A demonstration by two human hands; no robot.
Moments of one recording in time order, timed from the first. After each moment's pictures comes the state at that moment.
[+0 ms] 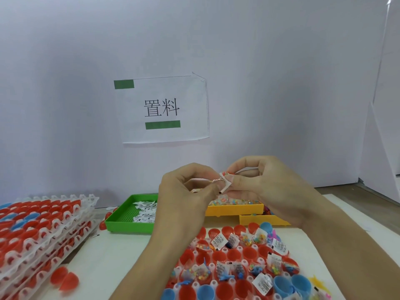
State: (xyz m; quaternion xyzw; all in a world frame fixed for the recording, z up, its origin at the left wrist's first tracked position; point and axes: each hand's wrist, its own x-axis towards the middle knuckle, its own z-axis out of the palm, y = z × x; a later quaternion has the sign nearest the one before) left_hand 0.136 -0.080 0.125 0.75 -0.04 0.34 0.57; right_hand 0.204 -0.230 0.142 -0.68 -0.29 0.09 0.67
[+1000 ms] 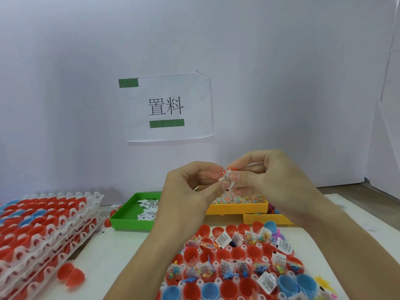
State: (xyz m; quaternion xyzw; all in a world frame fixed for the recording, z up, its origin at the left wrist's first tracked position) left_hand 0.135 -0.074 0.128 0.76 -0.06 0.30 0.57; right_hand 0.200 -0.227 0.142 -0.71 -0.30 -0.01 0.64
